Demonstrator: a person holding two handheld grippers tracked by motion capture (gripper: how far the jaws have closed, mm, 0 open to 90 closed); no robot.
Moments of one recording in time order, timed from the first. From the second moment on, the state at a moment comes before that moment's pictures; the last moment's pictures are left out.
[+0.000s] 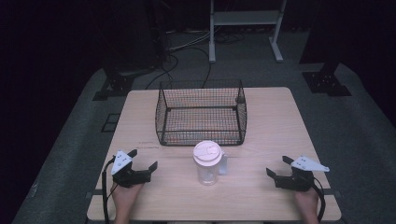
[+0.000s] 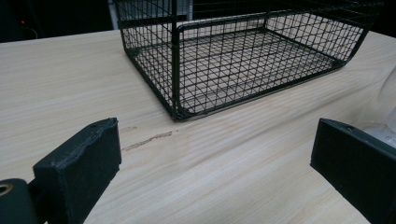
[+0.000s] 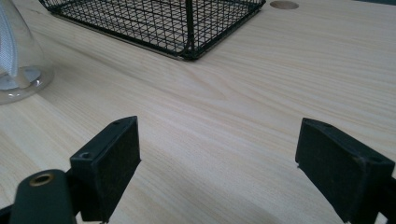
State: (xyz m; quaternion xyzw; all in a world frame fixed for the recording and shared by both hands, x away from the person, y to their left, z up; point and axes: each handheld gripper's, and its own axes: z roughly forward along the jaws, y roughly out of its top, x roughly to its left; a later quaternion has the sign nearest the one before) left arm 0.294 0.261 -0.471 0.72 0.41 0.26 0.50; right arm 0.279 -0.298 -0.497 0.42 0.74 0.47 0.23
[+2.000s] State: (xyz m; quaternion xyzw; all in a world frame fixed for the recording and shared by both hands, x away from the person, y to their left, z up) left arm 0.268 0.192 -0.392 0.79 0.22 0.22 0.53; right arm 0.279 -0.298 -0.497 0.42 0.74 0.46 0.23
